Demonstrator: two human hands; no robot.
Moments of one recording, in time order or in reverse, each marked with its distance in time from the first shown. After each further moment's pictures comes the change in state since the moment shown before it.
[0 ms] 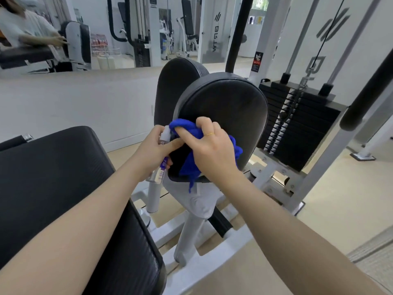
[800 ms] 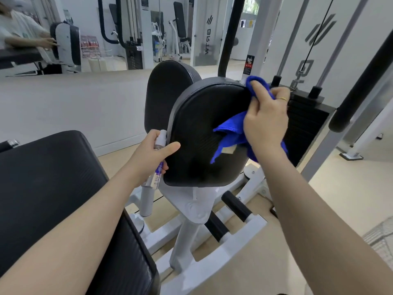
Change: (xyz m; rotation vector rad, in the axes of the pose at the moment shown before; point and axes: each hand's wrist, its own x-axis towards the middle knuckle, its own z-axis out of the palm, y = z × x) left_hand 0.001 0.000 0.003 0.120 -0.013 -0.015; right_hand 0.036 0.074 -0.055 0.047 0.161 0.581
